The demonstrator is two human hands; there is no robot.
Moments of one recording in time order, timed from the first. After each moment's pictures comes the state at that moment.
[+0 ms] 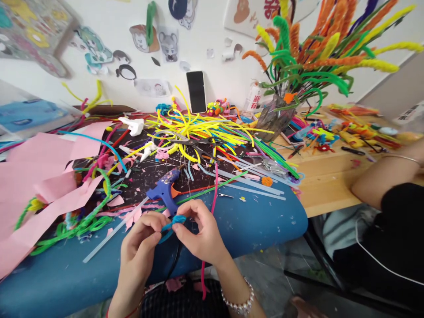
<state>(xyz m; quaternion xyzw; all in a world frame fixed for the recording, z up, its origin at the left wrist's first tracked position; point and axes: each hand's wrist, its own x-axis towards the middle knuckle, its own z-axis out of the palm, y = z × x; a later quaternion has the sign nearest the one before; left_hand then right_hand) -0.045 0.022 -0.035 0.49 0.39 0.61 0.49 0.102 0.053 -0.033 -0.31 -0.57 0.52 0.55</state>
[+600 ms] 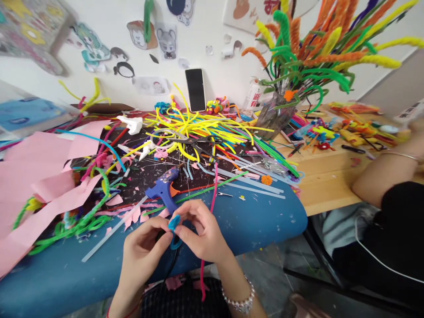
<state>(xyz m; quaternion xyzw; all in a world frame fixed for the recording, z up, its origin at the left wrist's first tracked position) -0.040 0.020 -0.027 0.55 0.48 0.52 0.44 0.109 0.053 -0.036 -0.23 -0.53 0.62 0.54</state>
